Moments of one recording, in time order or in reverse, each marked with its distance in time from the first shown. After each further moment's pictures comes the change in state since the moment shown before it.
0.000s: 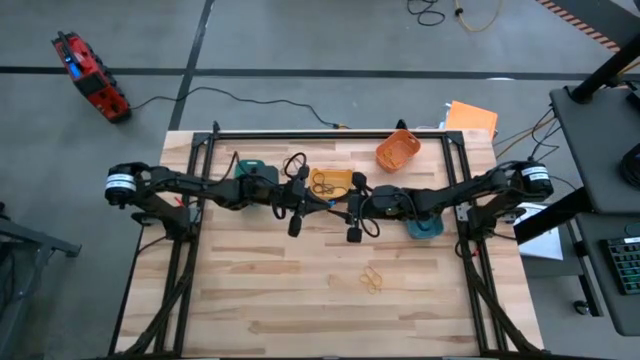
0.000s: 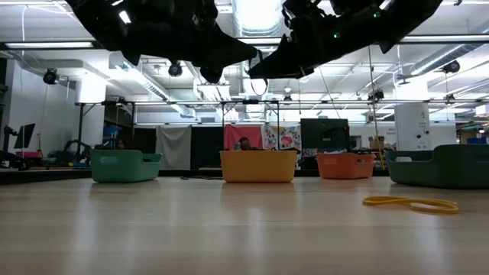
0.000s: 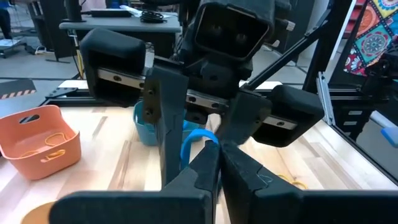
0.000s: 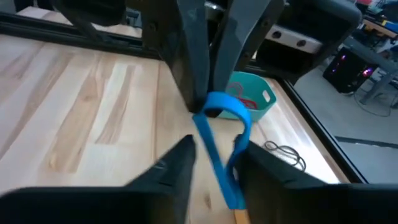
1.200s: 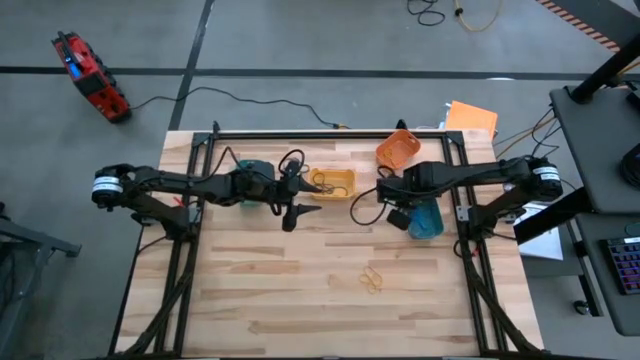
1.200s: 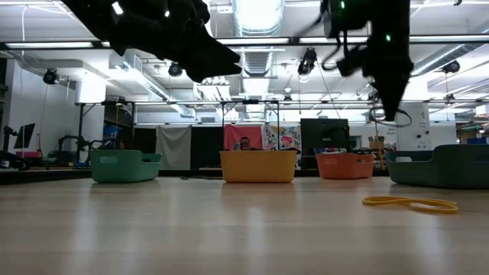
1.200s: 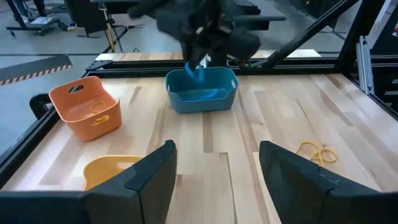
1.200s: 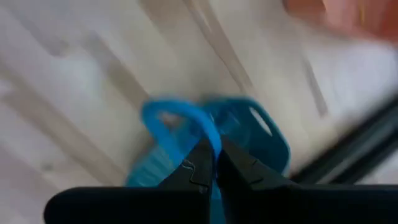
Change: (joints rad) left arm 0.022 -0.115 0.000 -0.248 -0.100 0.076; right arm -0.110 -0.085 0.327 -1.693 0.036 0.671
